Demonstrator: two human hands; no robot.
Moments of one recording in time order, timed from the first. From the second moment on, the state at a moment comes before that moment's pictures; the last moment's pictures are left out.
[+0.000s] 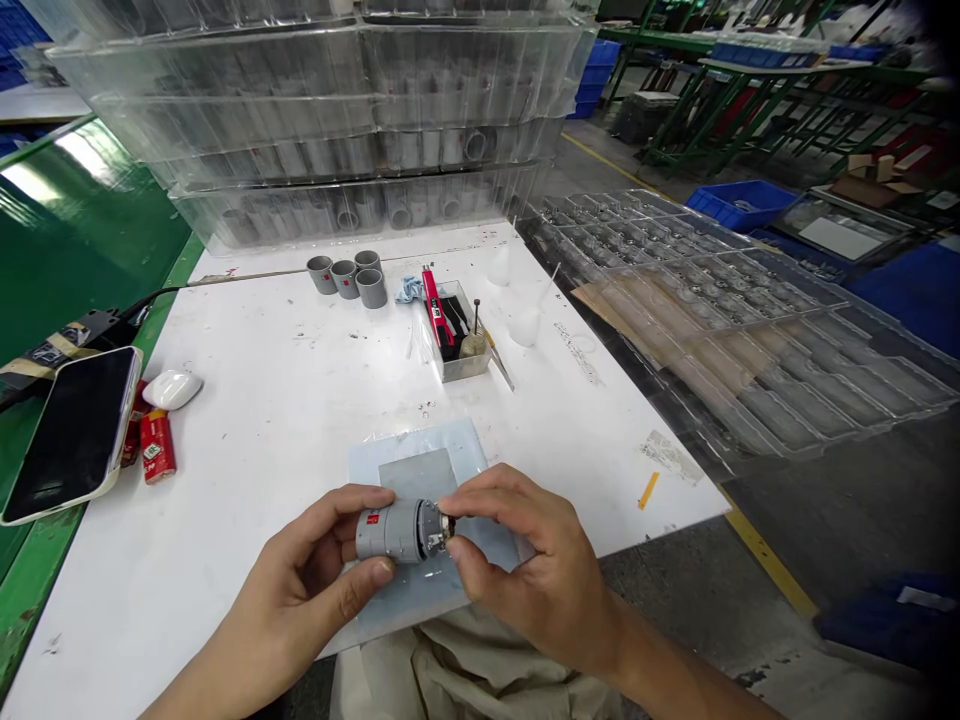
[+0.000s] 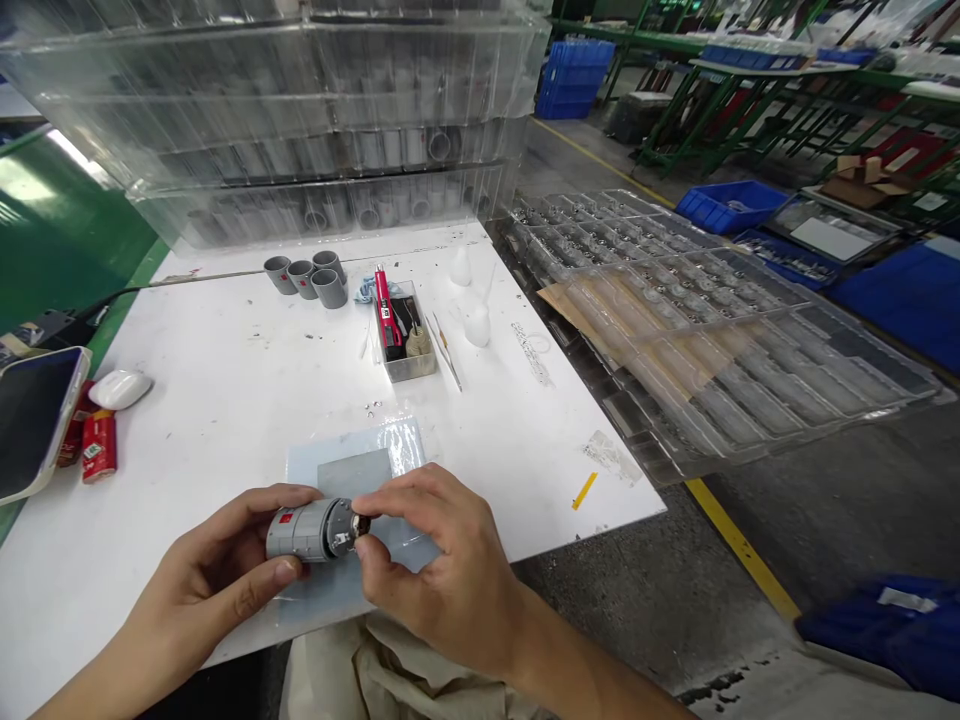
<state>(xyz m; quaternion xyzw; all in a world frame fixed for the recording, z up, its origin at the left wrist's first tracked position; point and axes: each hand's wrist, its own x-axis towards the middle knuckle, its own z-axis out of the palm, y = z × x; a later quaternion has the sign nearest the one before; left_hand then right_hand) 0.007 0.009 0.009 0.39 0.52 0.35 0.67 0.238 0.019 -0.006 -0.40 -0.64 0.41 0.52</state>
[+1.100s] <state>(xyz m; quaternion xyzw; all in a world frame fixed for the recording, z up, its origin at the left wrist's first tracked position) -0.008 0.017 0.018 0.63 0.57 0.29 0.45 0.239 0.010 0.006 -0.46 -0.53 0.62 0.36</state>
